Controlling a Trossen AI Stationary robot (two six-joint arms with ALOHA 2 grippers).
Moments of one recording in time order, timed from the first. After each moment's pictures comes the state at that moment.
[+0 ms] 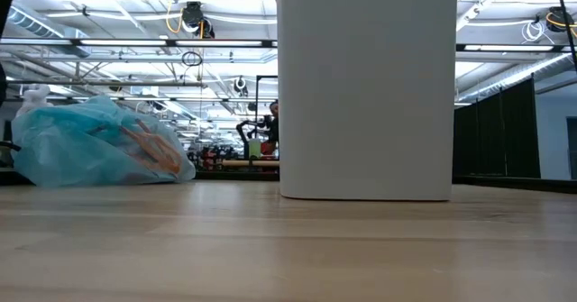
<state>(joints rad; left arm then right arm) -0.06 1.72 2.10 -1.24 -0.20 -0.54 -0.22 0.98 1.32 -0.96 -0.14 0.18</state>
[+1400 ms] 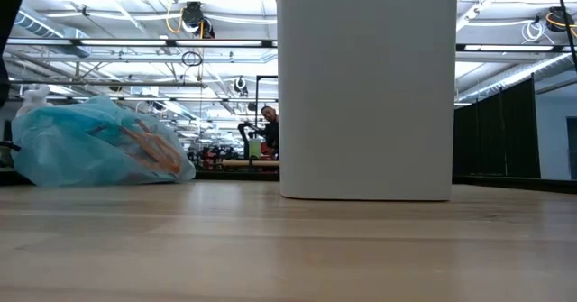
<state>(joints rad) 0.06 1.76 2.15 -0.92 0.14 -0.20 -0.22 1.04 1.32 -0.80 -0.03 0.25</state>
